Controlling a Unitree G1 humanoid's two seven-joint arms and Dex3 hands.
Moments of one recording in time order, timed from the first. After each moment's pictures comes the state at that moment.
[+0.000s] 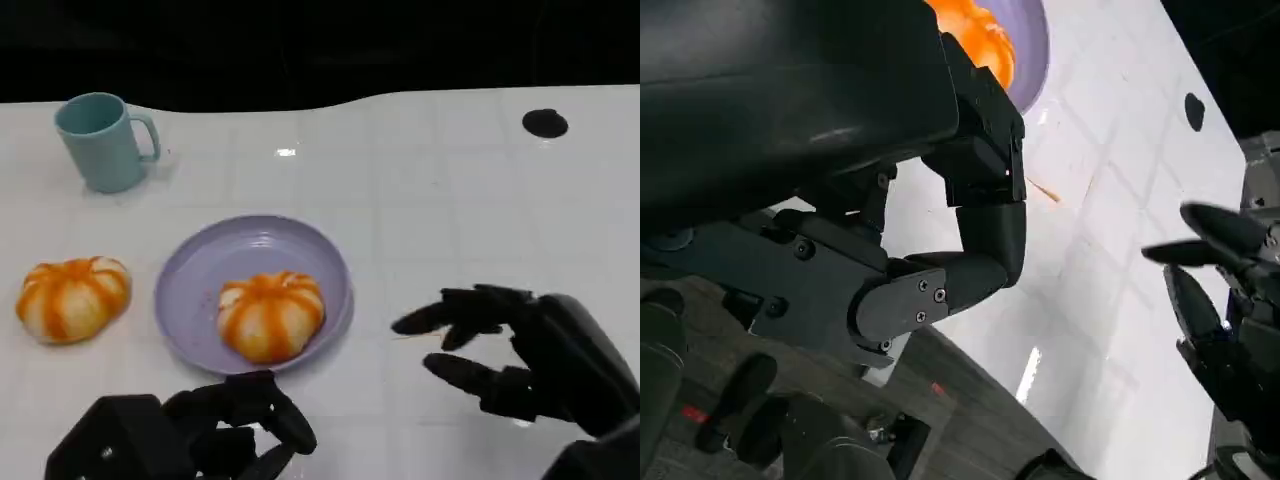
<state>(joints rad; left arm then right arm) 0.28 0.31 -0.20 -0.56 -0.05 0.44 -0.34 0.08 -0.25 0.18 -0.19 -0.38 -0.32 0.06</state>
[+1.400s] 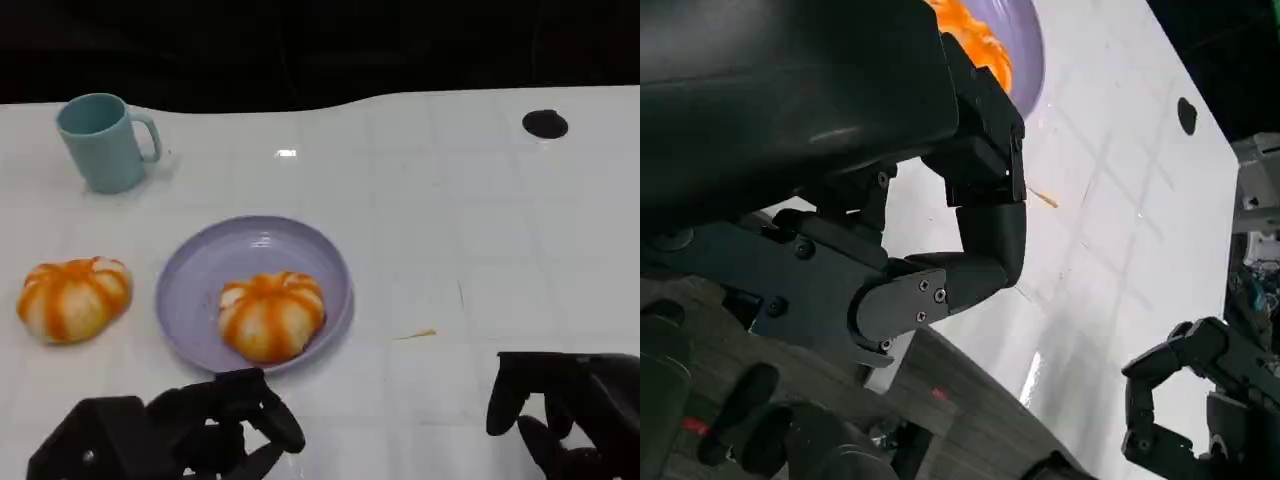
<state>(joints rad) 0.29 0.34 -0.17 -0.56 -0.08 0.40 -0.35 0.24 -0.28 0.12 -0.20 -0.59 -0.27 -0.03</state>
